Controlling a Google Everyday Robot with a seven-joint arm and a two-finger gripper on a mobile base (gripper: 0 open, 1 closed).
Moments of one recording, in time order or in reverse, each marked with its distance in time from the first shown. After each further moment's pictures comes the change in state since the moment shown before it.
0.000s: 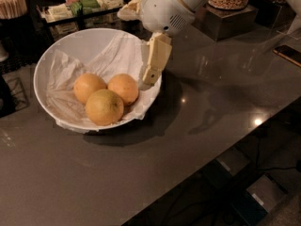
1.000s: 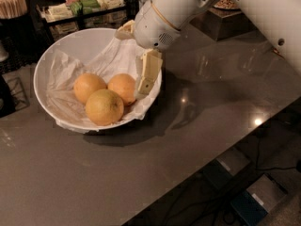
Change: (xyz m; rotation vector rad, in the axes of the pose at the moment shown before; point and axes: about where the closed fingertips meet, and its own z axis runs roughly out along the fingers) arm 0.029 -0.007 0.049 -0.092 -0.004 0.025
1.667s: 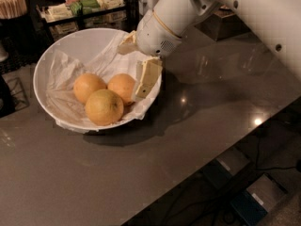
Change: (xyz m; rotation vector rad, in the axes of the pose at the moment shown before) arm 0.013 0.006 0.010 -0.024 0.007 0.017
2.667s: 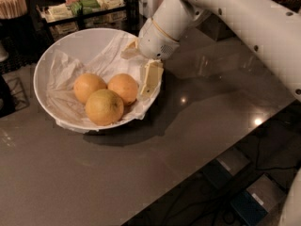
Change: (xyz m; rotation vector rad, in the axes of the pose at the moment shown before) arm 0.034 -0.021 0.021 -0.042 0.039 -0.010
